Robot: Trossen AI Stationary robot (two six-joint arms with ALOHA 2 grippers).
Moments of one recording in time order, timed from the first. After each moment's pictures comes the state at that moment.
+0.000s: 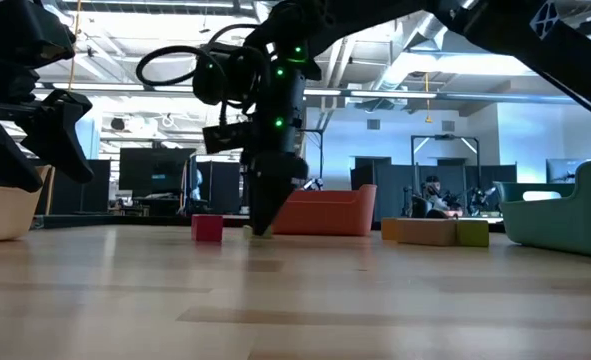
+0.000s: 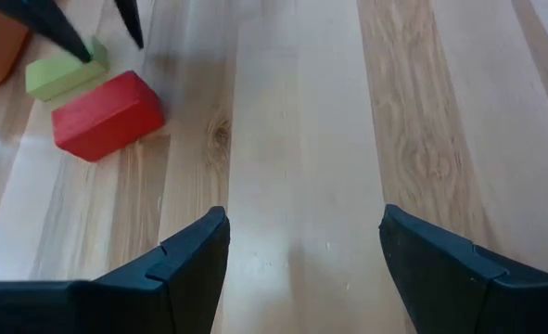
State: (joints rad) left arm -0.72 1.17 0.50 -0.32 -0.61 -0.47; right arm -0.05 2.48 2.16 -1.07 0.11 -0.35
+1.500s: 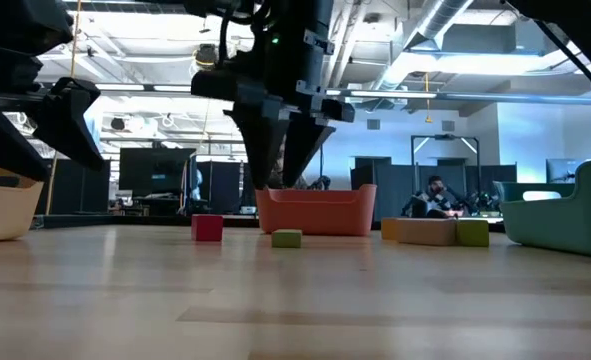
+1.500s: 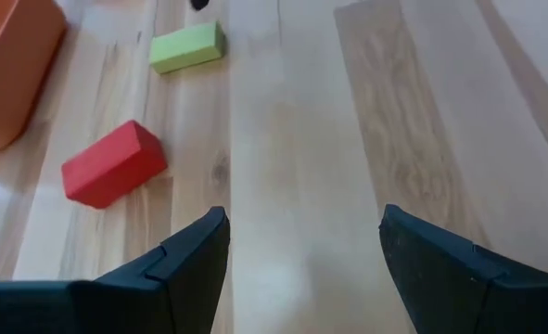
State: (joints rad) left arm -0.72 1.17 0.50 -0.25 -0.63 -0.33; right arm 0.18 2.37 2.15 -1.20 0.32 0.81
